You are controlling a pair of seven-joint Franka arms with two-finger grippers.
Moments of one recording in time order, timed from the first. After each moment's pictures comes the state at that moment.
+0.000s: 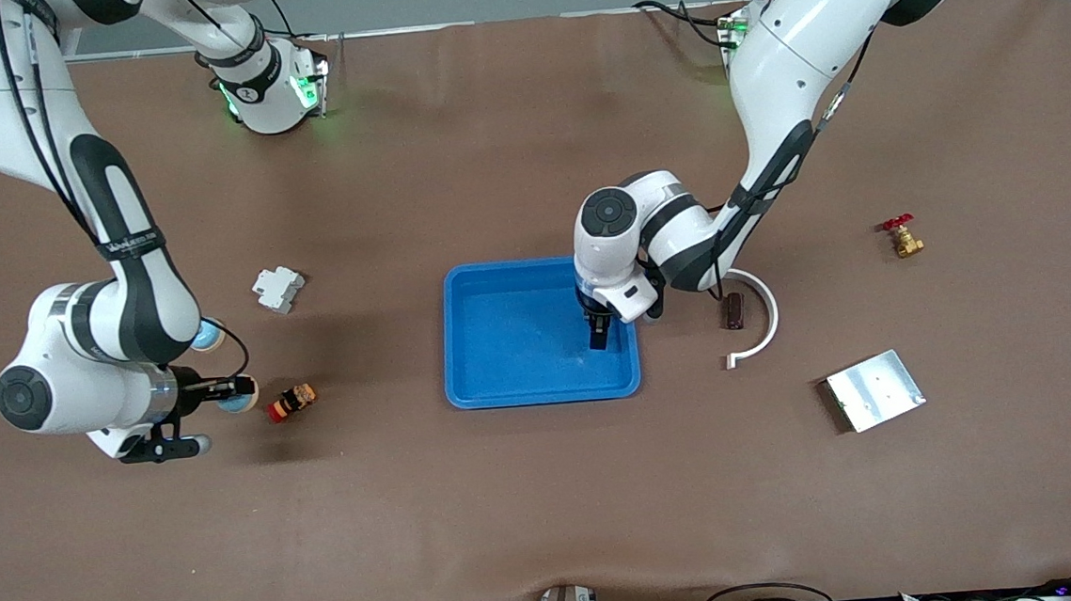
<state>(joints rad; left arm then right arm) -0.26 0.78 -0.49 -1.73 0.60 2.43 -2.48 -0.04 0.60 0.00 -1.66 0.12 2.07 -0.13</state>
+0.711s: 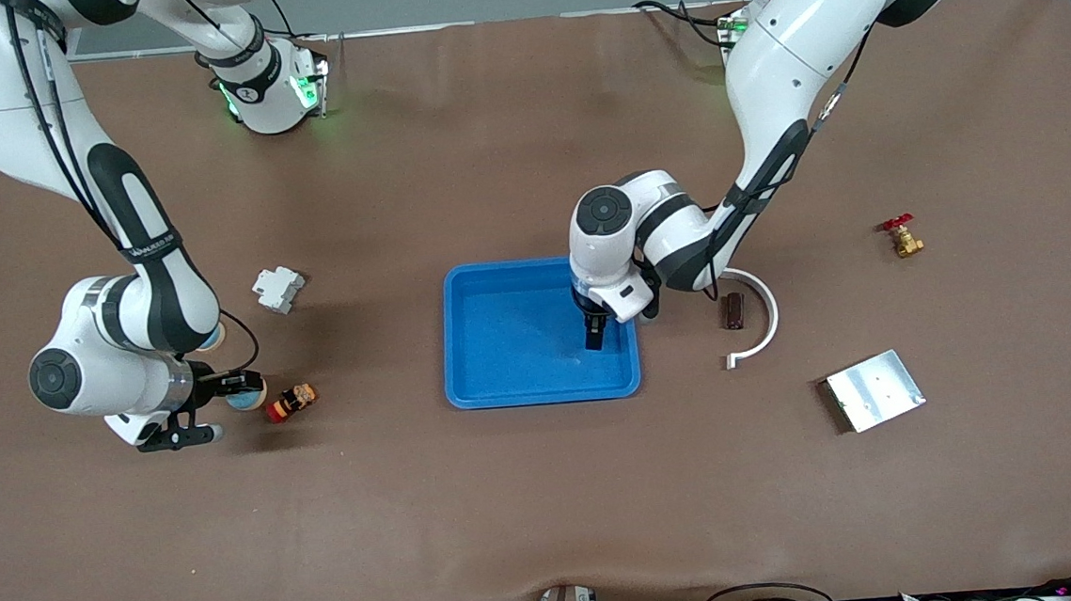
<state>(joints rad) -0.27 0.78 -0.48 -1.72 0.60 2.43 -2.51 -0.04 0.60 0.01 -1.77 0.11 2.21 -0.17</state>
